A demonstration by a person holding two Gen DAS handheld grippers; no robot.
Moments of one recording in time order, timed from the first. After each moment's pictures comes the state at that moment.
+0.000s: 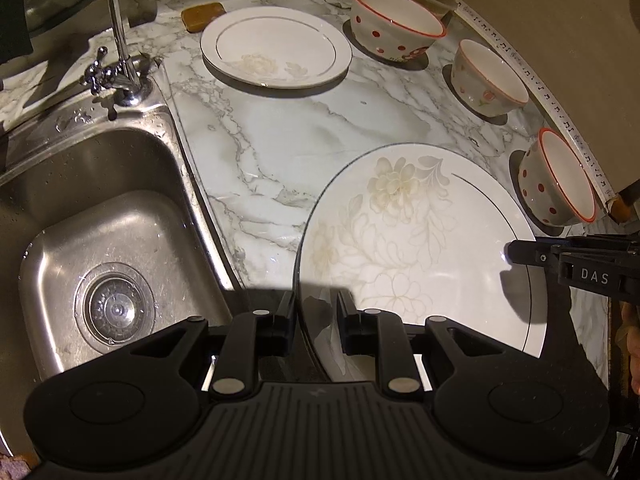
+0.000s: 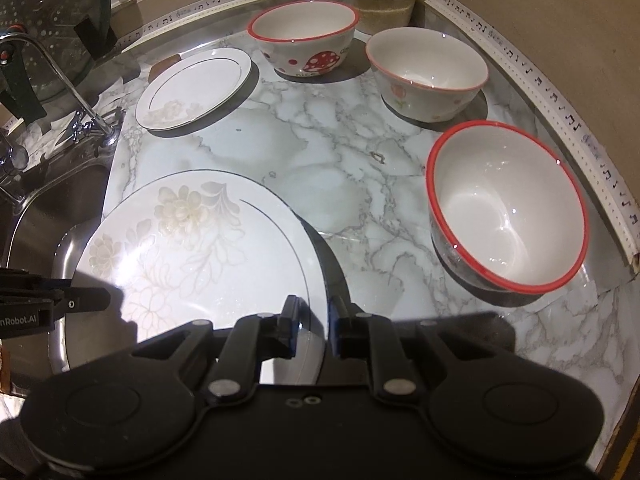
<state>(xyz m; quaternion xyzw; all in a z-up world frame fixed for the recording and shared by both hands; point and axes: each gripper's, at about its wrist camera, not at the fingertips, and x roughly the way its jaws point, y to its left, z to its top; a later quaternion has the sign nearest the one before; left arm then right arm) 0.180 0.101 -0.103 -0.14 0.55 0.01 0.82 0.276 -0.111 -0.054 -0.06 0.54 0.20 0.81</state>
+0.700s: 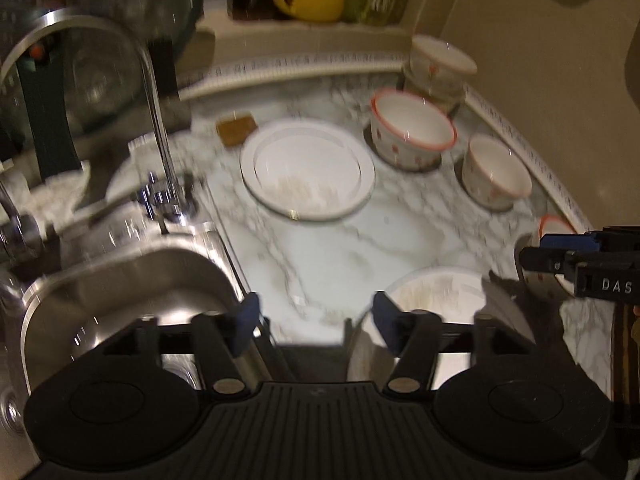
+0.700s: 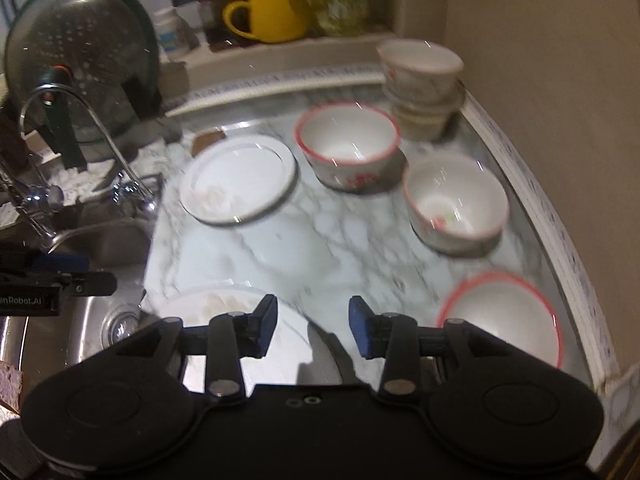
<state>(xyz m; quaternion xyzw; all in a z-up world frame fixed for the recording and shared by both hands) 0.206 0.134 -0.031 -0.11 0.47 0.04 0.88 0.305 -0.078 0.013 -0.08 0.46 0.25 0.84</state>
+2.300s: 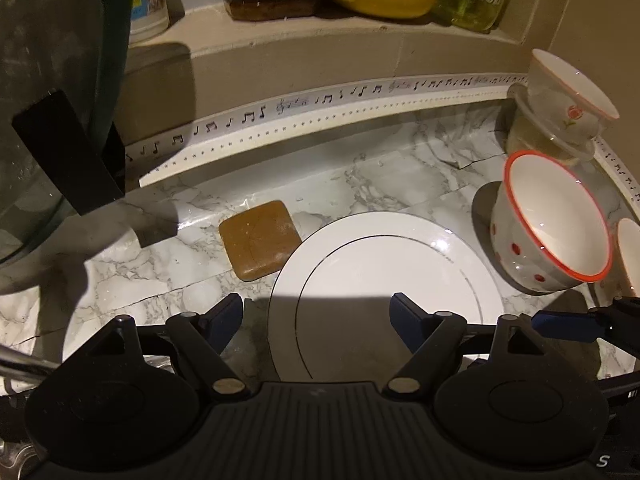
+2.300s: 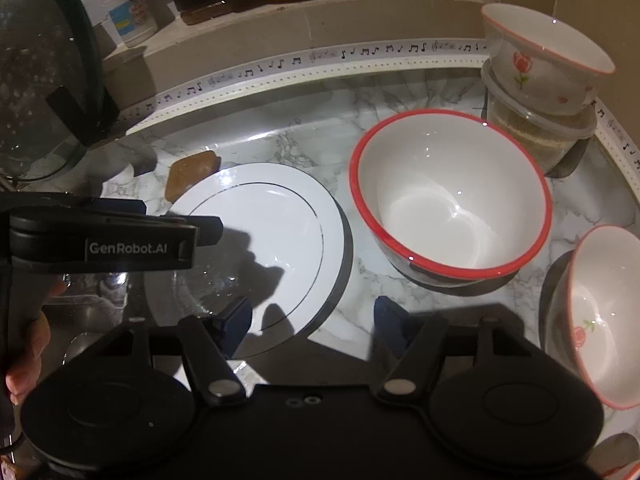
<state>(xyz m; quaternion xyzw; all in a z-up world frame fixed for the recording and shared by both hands) 0.393 0.194 -0.111 -0.08 0.48 0.09 0.87 0.430 0.033 -0.079 -0.06 0.51 0.27 0.82</state>
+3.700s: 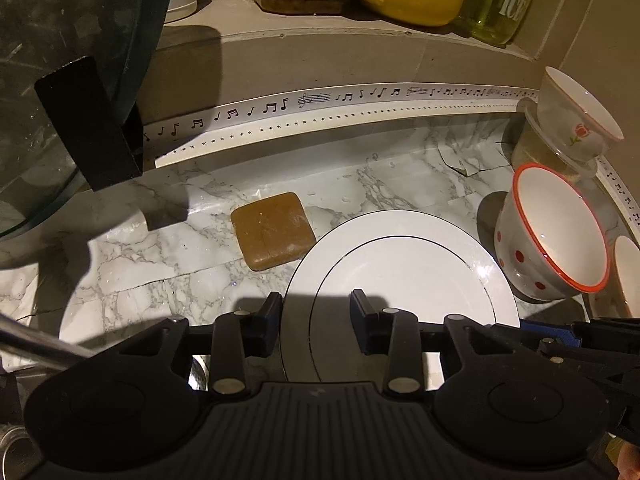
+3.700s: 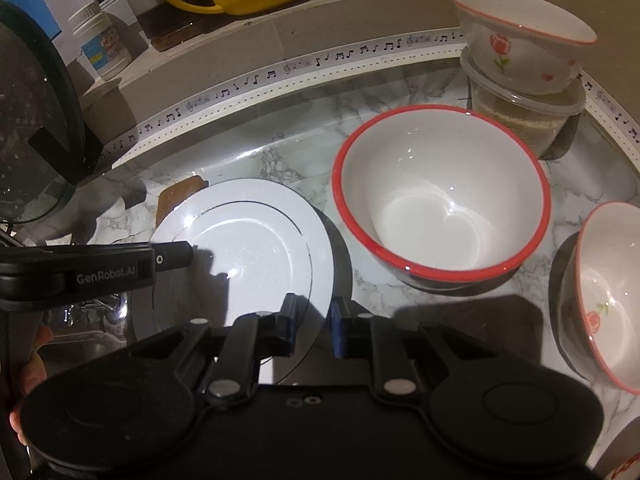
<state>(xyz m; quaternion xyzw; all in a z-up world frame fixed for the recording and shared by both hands) 0.383 0.205 -0.107 -0.11 0.48 0.10 0.87 0.433 0.028 -0.080 0.00 0.50 0.25 0.83</state>
